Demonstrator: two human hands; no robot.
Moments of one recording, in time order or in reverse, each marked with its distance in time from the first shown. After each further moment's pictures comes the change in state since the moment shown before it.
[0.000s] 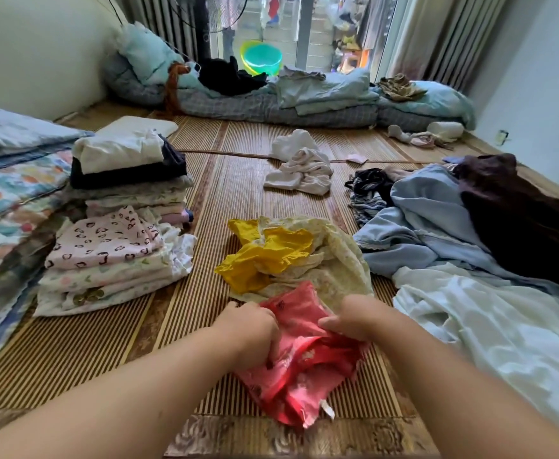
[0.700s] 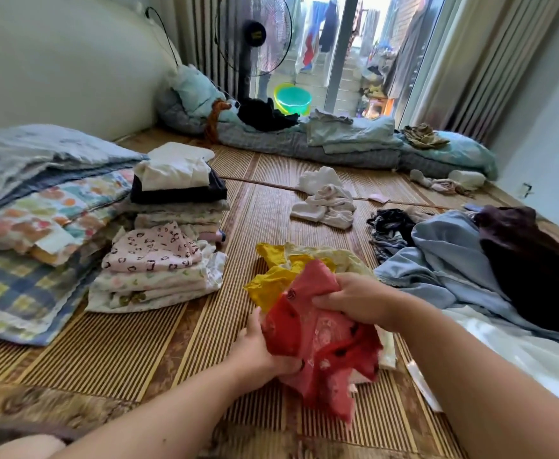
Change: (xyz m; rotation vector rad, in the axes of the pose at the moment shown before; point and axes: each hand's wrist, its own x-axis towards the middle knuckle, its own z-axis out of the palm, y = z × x) left_hand -0.031 -0.008 0.031 -1.135 0.246 -0.376; right_hand -0.057 -0.061 -0.076 0.577 -0.054 -0.380
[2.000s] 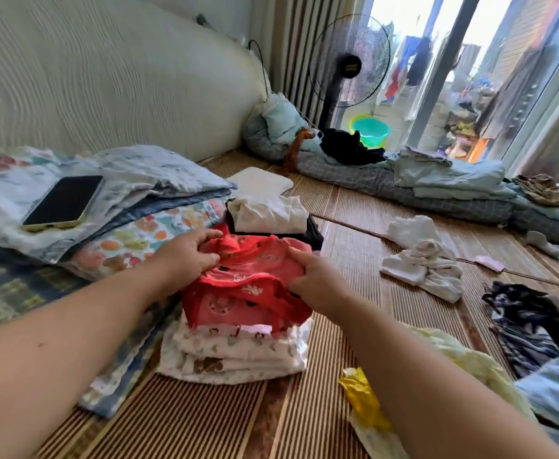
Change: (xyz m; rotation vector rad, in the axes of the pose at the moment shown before) left_hand 0.060 -0.020 -0.323 0.055 0.558 0.150; right_hand 0.213 -0.165 0.087 0.011 0.091 -0.323
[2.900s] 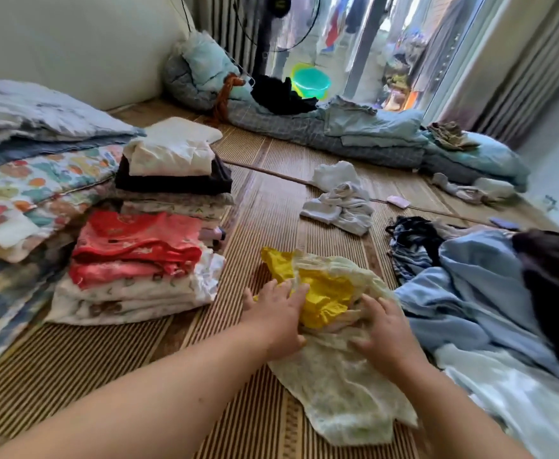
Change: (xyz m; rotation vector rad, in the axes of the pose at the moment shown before) left_hand -0.110 0.092 0.277 0.641 -0.524 0.246; right_hand -0.195 0.206 -0.105 -0.593 0.209 0.471
